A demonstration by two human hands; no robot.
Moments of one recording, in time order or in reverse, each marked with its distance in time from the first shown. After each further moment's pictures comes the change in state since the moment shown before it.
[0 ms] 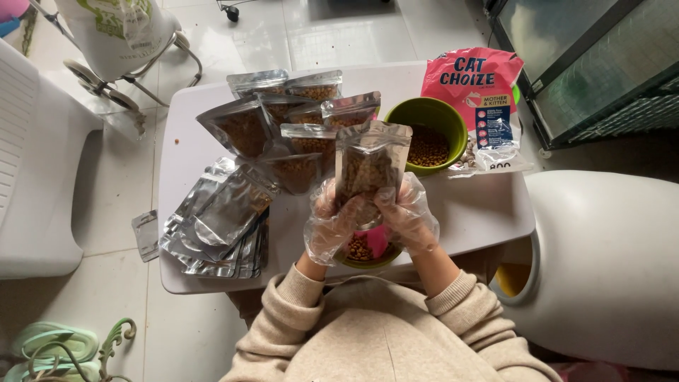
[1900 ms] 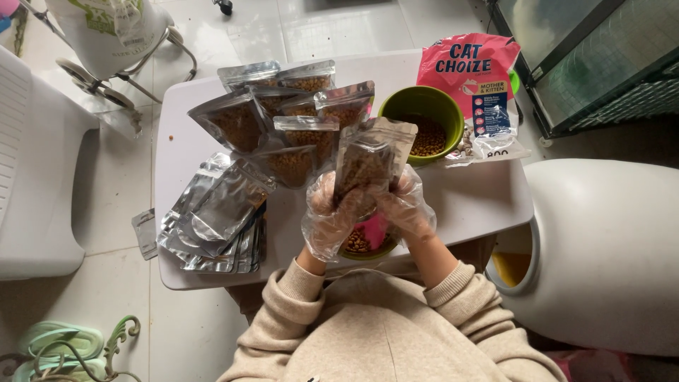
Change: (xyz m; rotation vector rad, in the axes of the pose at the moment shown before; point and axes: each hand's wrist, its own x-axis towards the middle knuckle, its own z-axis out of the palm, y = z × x) left_hand -0.013 0.008 0.027 -0.442 0.154 -0.464; right_hand 0.007 -0.007 -0.024 -2.635 0.478 -1.343
